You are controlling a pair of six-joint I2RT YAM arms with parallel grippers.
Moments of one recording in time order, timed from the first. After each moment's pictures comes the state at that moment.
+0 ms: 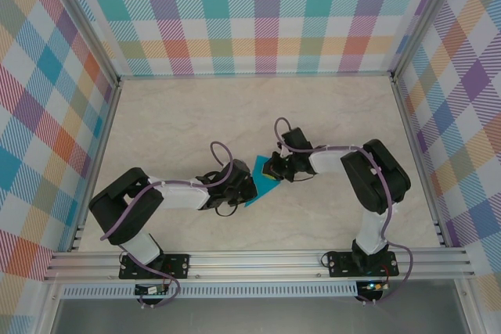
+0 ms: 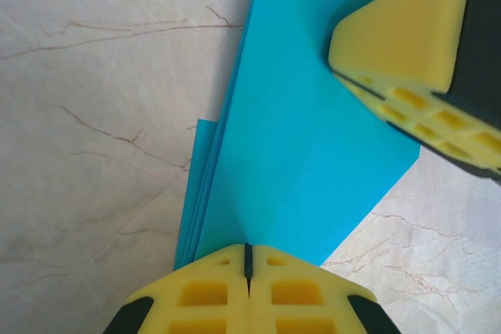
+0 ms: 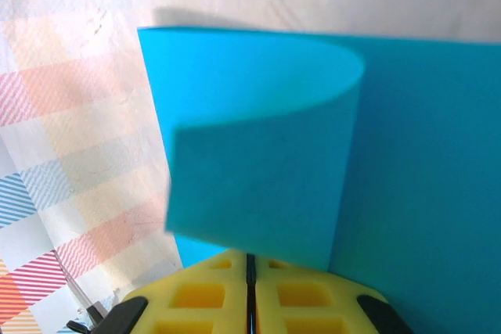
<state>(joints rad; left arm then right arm) -0.85 1.63 0.66 0.07 0.08 -1.05 0.54 1.85 0.90 -0.05 -0.53 0.92</state>
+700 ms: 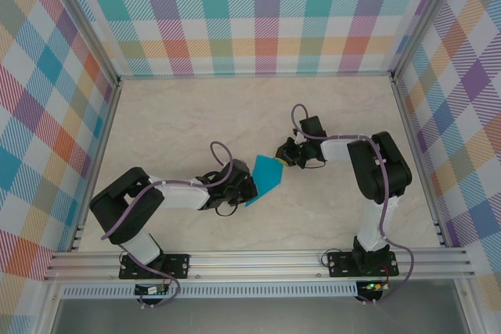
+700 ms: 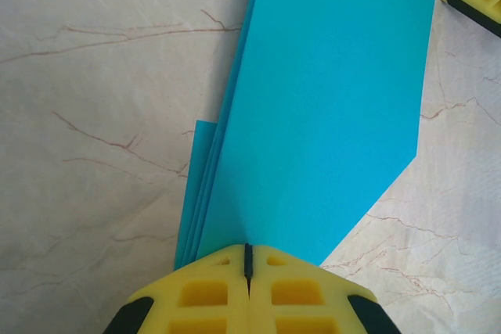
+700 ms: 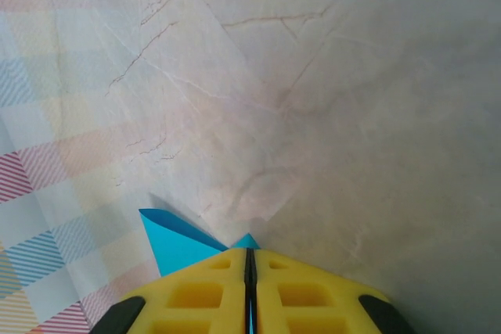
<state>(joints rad) -0.85 1.64 0.66 0.08 0.09 -1.05 0.36 1.92 0.98 -0.04 -0.56 0.86</state>
